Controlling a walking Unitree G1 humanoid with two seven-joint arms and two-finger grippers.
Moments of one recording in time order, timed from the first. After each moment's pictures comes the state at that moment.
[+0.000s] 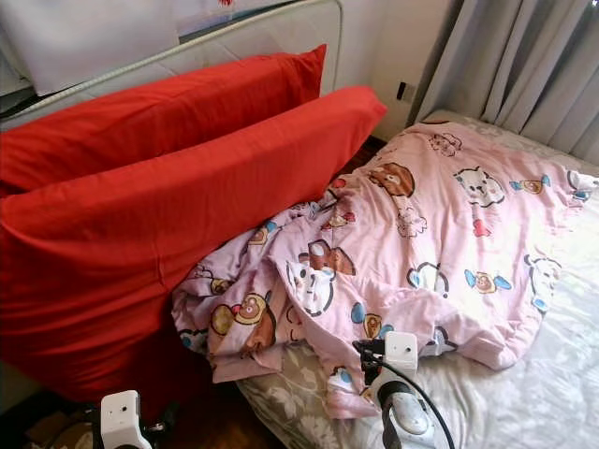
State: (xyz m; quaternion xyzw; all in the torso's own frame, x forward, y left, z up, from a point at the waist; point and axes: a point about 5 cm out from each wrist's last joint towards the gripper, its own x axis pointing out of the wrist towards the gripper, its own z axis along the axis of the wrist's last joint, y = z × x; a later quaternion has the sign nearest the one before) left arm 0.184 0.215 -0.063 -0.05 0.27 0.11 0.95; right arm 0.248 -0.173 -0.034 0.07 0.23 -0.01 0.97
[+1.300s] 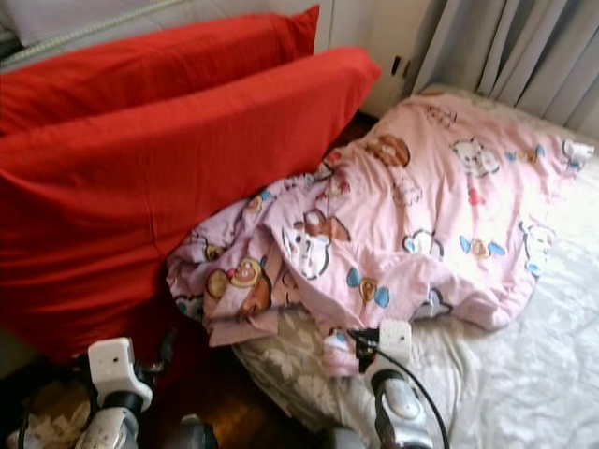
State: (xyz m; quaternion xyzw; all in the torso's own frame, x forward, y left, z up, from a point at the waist) left arm 0.225 0.203 0.014 -0.03 0.06 0.07 1.00; right arm 0.263 -0.161 -0.025 0.08 0.23 -0.01 0.97
